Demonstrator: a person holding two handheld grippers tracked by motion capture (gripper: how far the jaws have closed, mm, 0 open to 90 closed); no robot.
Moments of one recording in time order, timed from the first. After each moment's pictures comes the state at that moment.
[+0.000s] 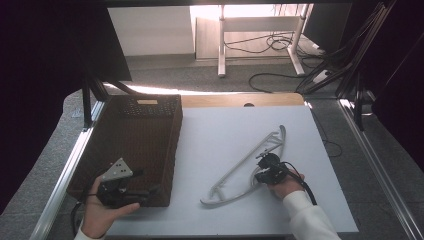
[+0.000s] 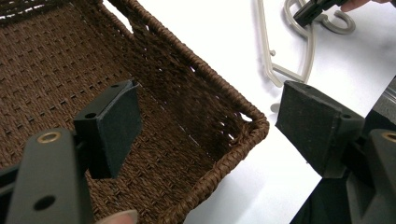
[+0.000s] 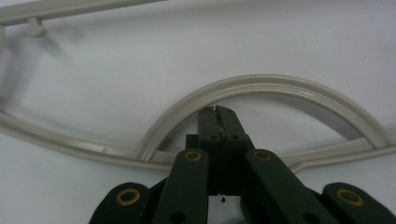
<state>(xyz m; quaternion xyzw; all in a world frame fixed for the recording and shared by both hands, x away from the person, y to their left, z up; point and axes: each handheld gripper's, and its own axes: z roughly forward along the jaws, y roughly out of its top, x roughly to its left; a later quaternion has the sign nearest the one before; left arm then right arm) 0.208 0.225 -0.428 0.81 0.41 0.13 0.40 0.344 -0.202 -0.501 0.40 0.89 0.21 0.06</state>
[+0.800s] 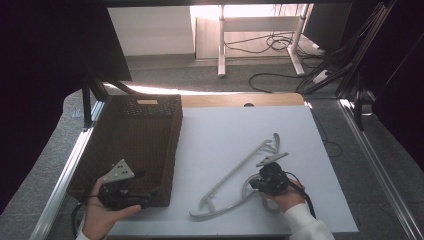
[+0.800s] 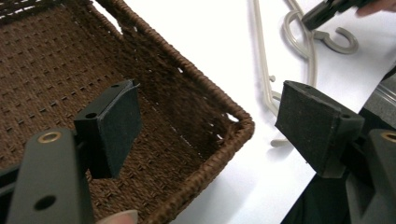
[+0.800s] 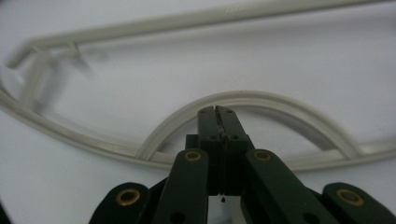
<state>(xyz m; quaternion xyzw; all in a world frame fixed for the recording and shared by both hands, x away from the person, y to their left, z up) 0.203 0.219 -0.427 0.81 0.40 0.13 0.40 0.307 -0.201 -0.489 0.38 0.88 0.29 0.04</state>
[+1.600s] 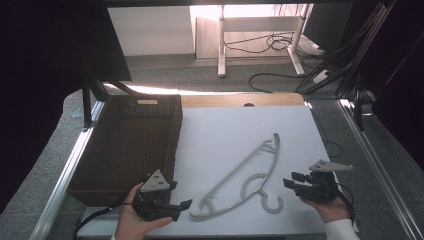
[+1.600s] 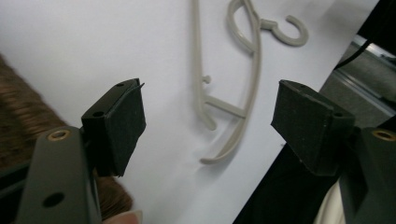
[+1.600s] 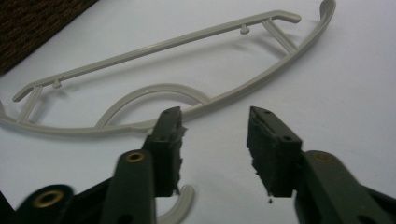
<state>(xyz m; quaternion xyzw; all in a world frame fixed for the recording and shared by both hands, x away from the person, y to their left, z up) 0.199 0.144 -0.442 0.84 0.38 0.07 0.40 0.275 -0.308 -0.463 0.43 0.80 0.40 0.12</state>
